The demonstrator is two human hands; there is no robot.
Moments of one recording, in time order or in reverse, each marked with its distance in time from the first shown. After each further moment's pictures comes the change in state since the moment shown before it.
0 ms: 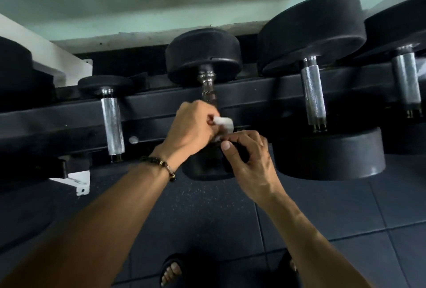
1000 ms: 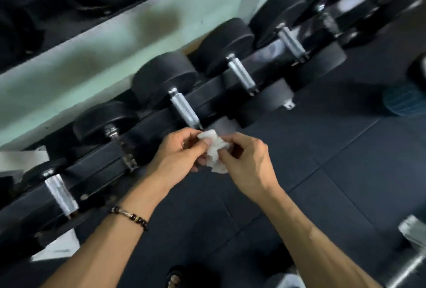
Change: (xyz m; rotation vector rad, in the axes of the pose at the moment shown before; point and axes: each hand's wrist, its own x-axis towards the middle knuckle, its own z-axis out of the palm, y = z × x) left_hand -0.068 0.259 -0.001 -0.472 -0.394 -0.217; right_hand -0.116 -0.040 -0.223 0.184 0.353 0.197
